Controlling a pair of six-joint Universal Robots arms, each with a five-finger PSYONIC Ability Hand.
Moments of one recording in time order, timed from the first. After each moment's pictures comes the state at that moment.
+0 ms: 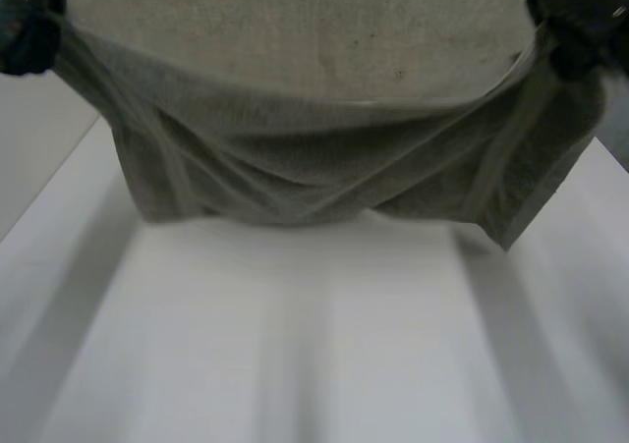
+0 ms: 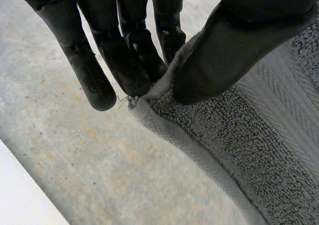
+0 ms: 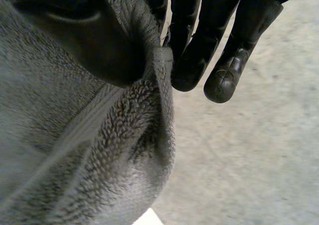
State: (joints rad) left arm 4.70 -1.45 -1.68 3.61 -1.14 3.39; right arm 1.84 -1.47 1.14 0.26 1.45 2.58; left_hand 1.27 1.34 1.34 1.36 1.12; right_hand 1.32 1.29 1.32 1.33 1.14
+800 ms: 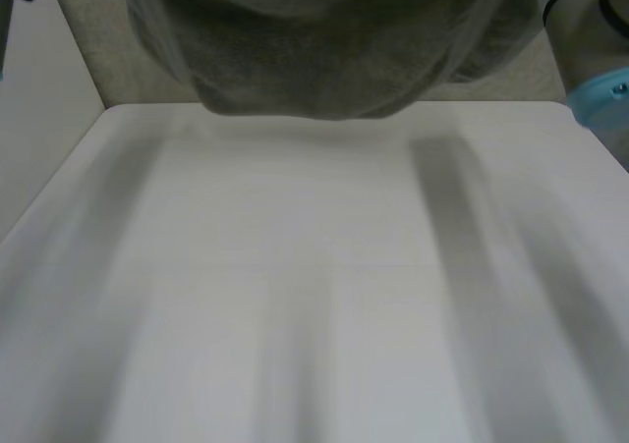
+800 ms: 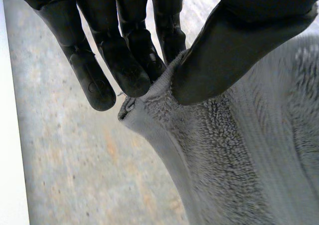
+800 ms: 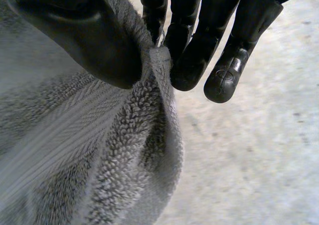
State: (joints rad) left arm 4.55 -2.17 -0.51 3.26 -1.43 3.07; right arm 1.95 -0.95 0.48 0.06 1.56 2.53; left_hand 1.27 1.34 1.34 1.36 1.12; right_hand 1.32 1.30 1.33 1.33 1.14
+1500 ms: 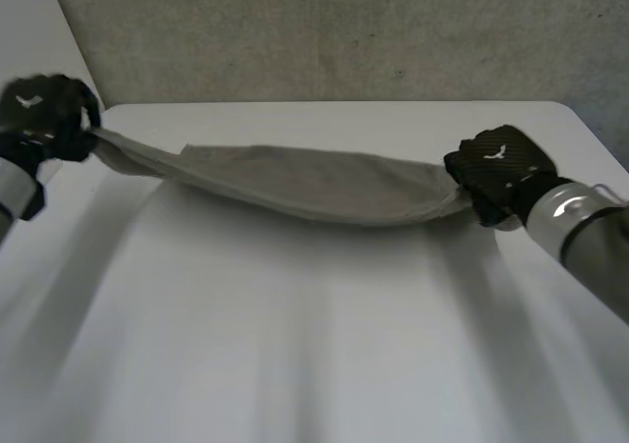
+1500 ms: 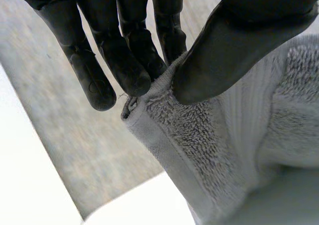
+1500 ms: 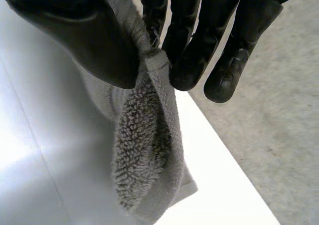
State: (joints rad) left arm 4.78 -1.75 -1.70 3.61 -1.16 3.21; right arm 1.84 -1.36 1.56 0.04 1.30 2.51; left_hand 1.27 1.35 1.35 1.36 1.12; right_hand 1.32 1.30 1.33 1.33 1.14
